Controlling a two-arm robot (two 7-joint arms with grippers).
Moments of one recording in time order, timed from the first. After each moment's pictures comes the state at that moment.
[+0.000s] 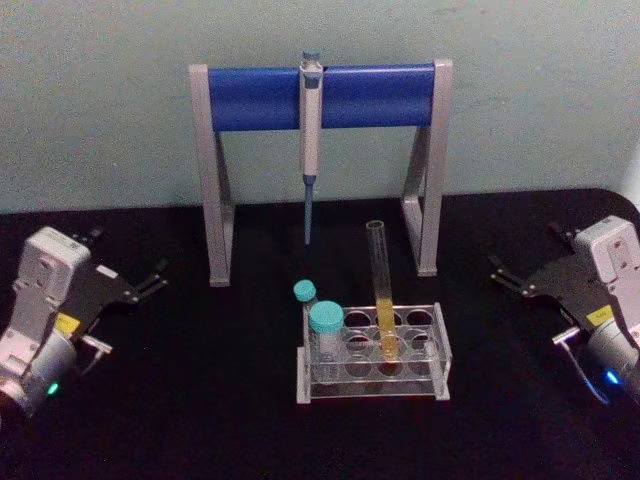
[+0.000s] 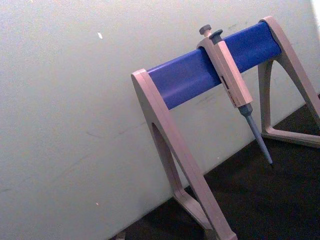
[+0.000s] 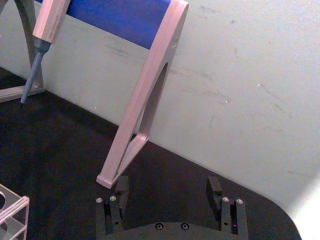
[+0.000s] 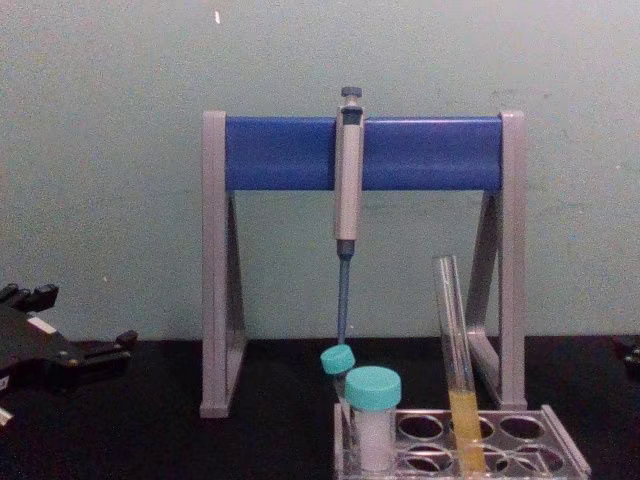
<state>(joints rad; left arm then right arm) -0.20 0.60 0.45 -1.41 -0.25 -0.12 0.03 0.20 0.60 -0.45 -1.41 0.25 -0.12 -0.03</state>
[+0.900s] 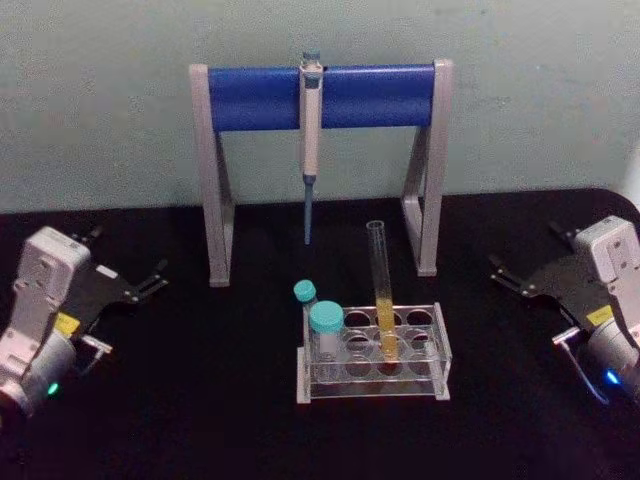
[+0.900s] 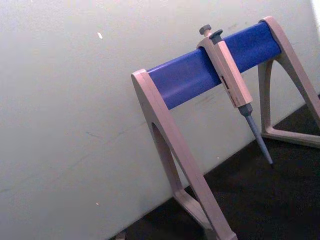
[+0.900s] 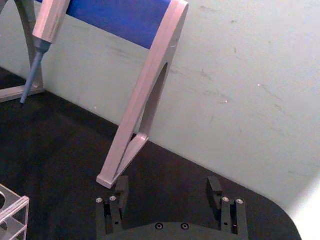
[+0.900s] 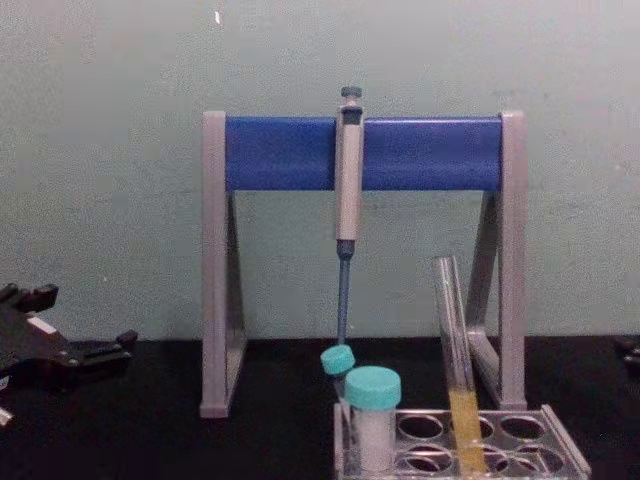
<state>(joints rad) -0.20 0.60 0.45 -1.41 -0.25 -0.12 0.03 0.20 0.60 -0.45 -1.41 0.25 -0.12 -0.03</state>
